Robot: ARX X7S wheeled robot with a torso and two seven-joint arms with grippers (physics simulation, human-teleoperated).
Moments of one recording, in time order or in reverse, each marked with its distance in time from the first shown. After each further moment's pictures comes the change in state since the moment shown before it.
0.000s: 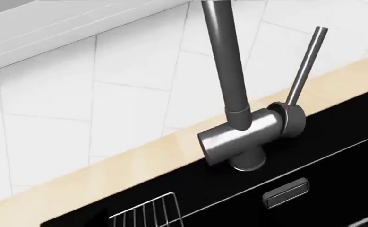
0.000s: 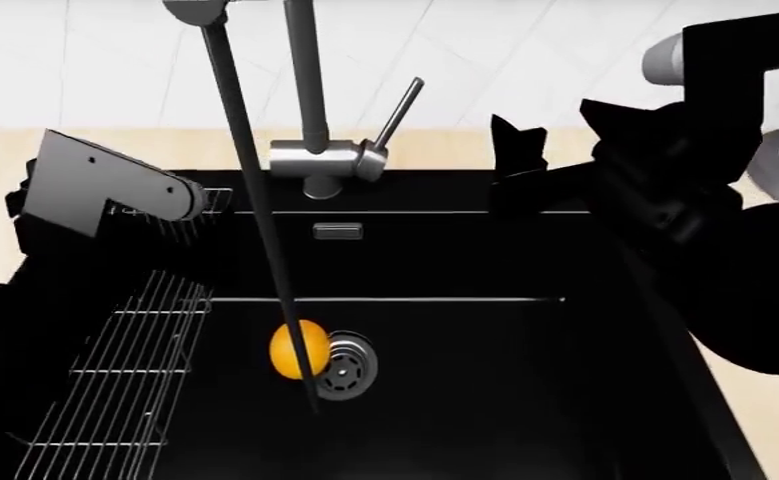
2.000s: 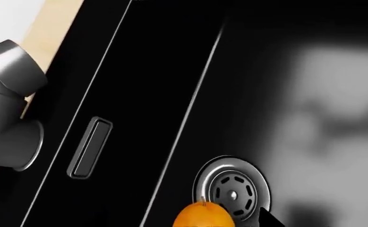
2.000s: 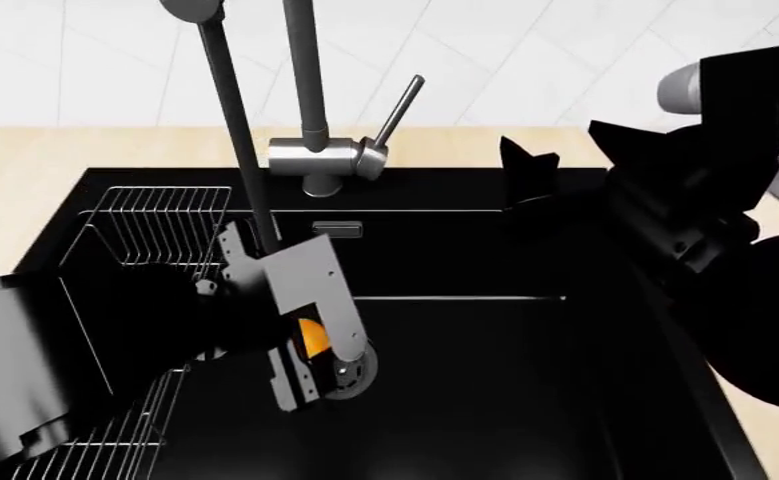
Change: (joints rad) left arm -0.449 0.194 0.692 -0.084 0.326 -0.257 0.624; right arm -0.068 0.060 0.026 -0.064 0.026 -0.027 0.001
